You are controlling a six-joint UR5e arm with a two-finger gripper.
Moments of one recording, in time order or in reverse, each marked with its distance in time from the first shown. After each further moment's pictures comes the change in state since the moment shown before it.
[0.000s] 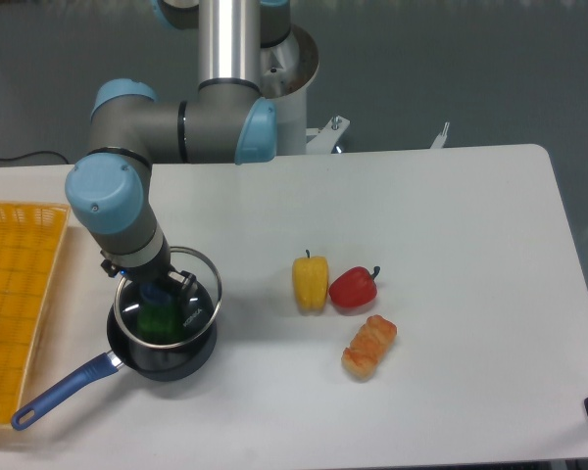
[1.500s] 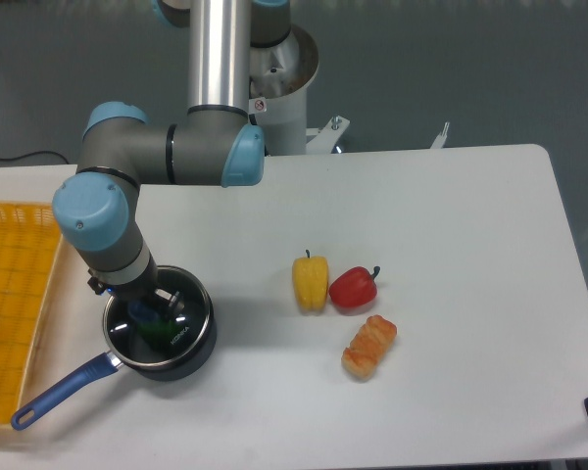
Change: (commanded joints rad) arm -0.009 -0.043 0.008 0.040 -0.005 -0.018
